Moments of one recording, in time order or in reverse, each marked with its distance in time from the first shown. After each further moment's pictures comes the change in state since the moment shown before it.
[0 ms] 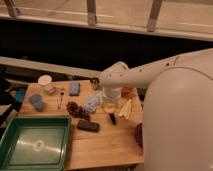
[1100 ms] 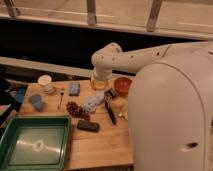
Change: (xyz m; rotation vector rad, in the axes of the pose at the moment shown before) arm -0.135 0.076 -0.058 -0.138 -0.243 -0.006
